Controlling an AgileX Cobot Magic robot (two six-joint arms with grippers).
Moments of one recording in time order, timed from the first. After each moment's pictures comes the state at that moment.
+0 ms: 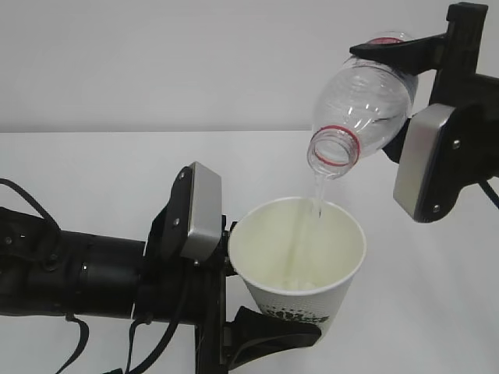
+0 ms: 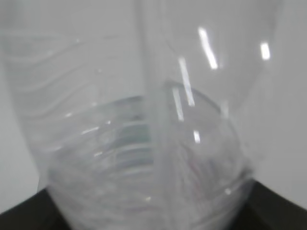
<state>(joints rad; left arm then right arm) -0.66 1.79 -0.64 1.02 -0.98 -0.47 0.25 1.32 -0.60 -0.74 -0.67 -0.94</state>
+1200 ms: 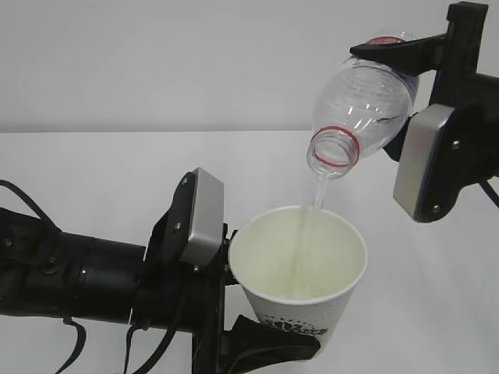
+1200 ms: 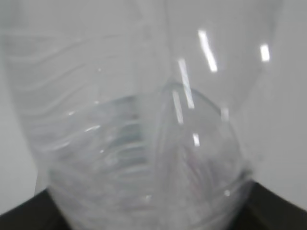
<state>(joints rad) -0.66 1.79 -0.64 1.07 -0.97 -0.52 0.25 1.32 -0.60 -0.73 -0.67 -0.95</state>
